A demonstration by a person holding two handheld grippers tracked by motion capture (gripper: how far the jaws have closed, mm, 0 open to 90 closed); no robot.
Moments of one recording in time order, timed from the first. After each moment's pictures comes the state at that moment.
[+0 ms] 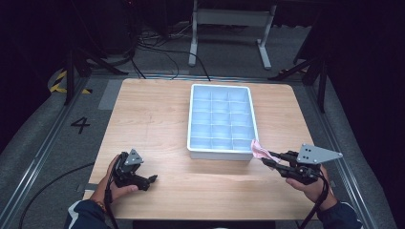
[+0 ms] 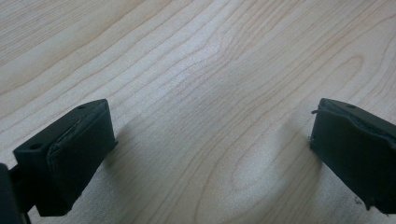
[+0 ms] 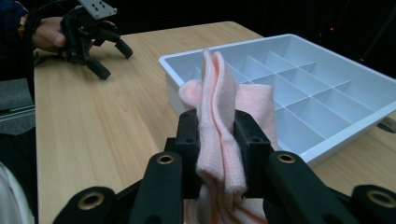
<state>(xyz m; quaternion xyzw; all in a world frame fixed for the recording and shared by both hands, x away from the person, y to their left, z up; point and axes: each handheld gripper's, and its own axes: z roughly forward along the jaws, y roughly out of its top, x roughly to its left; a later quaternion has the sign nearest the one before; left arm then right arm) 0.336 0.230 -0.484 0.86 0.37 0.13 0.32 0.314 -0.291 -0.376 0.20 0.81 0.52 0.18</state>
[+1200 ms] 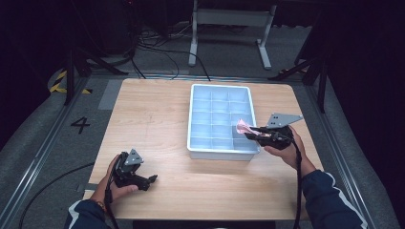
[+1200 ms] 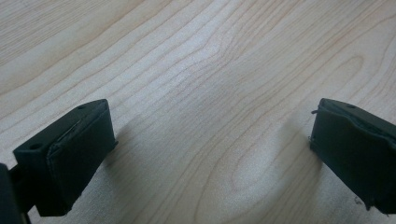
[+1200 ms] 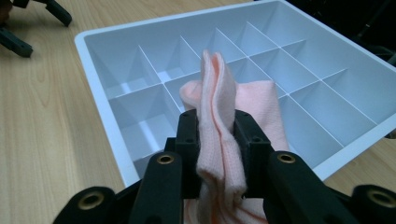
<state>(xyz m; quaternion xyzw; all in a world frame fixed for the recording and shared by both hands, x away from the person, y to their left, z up) 0.336 0.230 -0.484 0.86 0.37 0.13 0.32 0.417 -0.249 -0.385 0.21 0.86 0.44 0.17</state>
